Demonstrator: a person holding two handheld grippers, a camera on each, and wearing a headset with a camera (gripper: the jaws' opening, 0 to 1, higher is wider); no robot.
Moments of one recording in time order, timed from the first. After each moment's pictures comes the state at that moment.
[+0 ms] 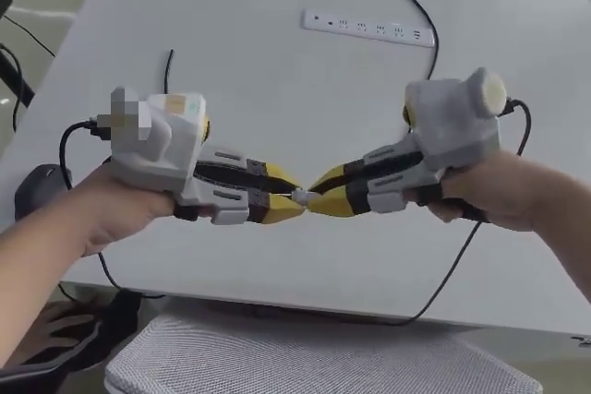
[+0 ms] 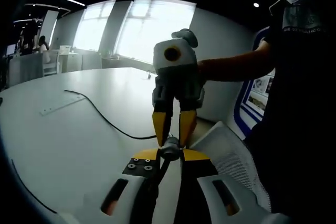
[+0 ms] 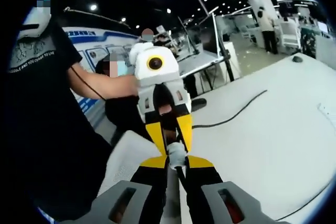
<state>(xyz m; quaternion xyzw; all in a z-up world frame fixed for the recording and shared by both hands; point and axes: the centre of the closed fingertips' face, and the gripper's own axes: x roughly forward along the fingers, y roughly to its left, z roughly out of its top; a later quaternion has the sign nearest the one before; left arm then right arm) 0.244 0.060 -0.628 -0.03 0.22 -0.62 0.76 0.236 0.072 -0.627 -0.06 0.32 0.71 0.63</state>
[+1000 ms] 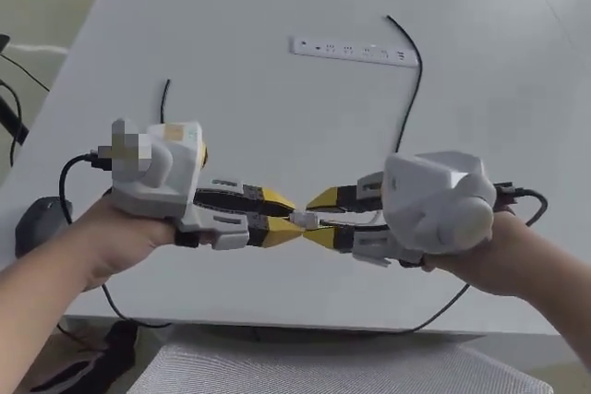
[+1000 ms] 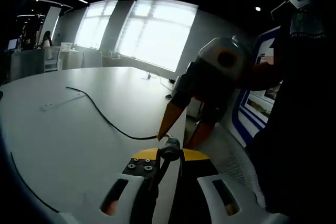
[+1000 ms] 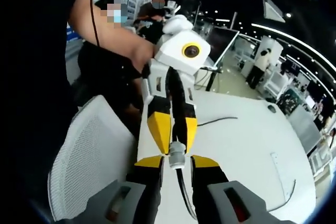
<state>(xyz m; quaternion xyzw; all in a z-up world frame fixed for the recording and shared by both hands) 0.238 0.071 -0.628 -0.04 0.22 -0.62 0.76 0.232 0.080 -0.628 -0.27 0.20 0.61 0.71</state>
